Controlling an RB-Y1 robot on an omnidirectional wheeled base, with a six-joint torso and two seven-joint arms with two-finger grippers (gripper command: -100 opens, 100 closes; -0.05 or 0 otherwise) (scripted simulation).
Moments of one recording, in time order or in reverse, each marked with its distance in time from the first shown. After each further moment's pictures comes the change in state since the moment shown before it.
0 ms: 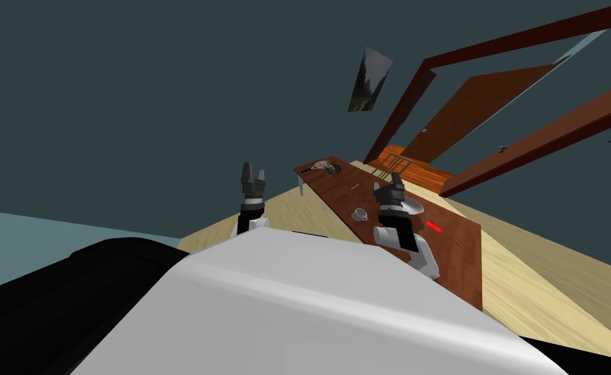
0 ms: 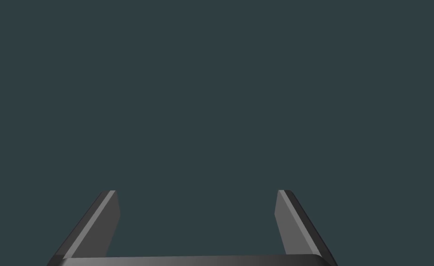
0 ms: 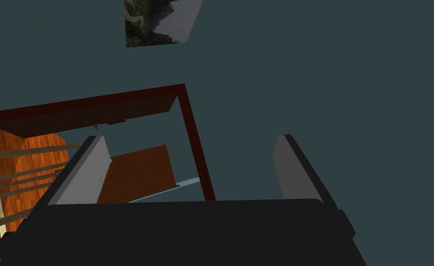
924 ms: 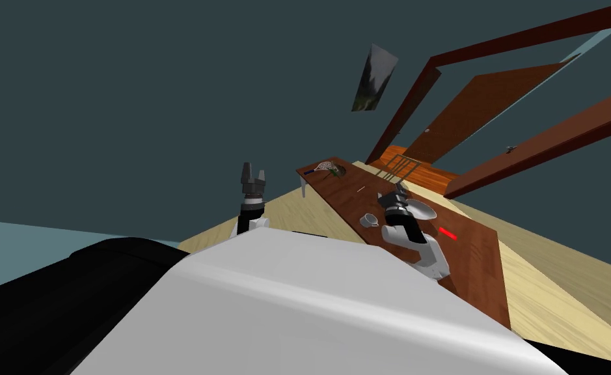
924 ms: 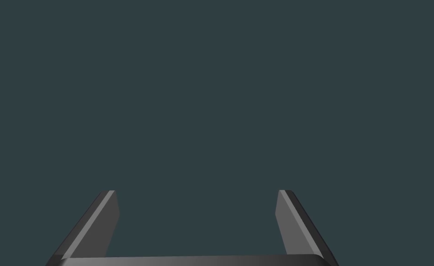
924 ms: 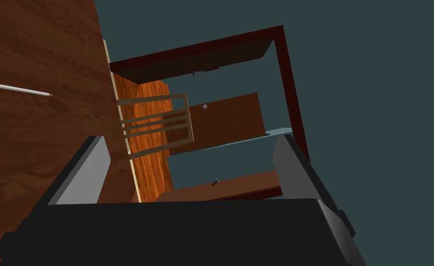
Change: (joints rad) left arm 0.000 0.000 0.000 0.000 0.000 0.000 0.000; right arm -0.054 -0.063 -0.099 0.132 -0.059 0.302 -0.221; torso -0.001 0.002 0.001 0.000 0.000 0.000
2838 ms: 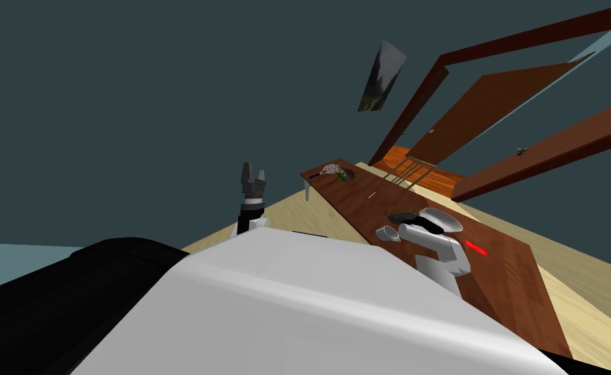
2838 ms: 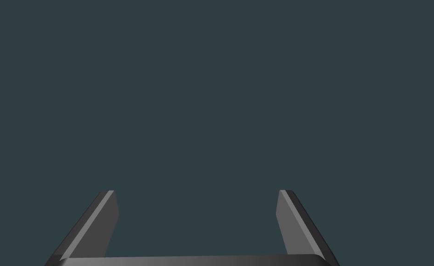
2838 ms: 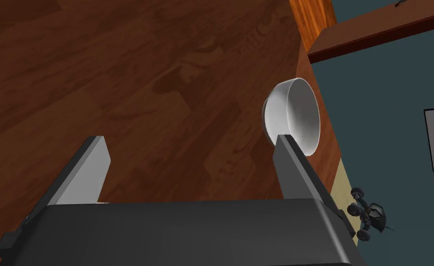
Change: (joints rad) left arm 0.000 0.000 0.000 0.000 0.000 0.000 0.000; right arm -0.130 -0.091 -0.187 0.307 -0.107 0.559 -0.419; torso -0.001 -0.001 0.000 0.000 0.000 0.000
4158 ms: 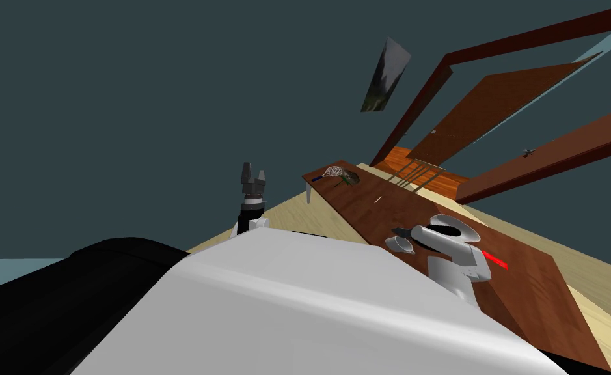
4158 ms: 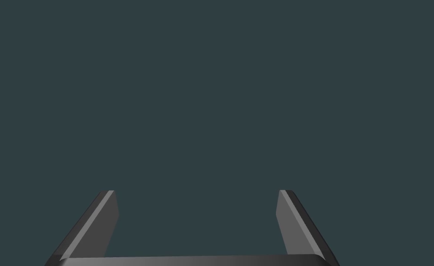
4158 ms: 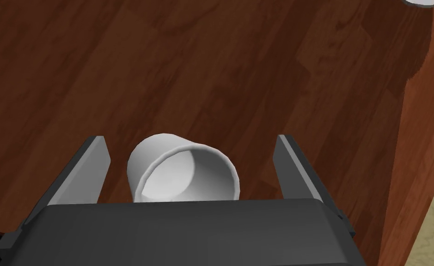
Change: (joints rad) left arm 0.000 0.000 0.000 0.000 0.000 0.000 0.000; right arm -0.059 -0.046 -0.127 0.169 -0.078 0.370 -0.274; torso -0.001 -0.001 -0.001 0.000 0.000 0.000
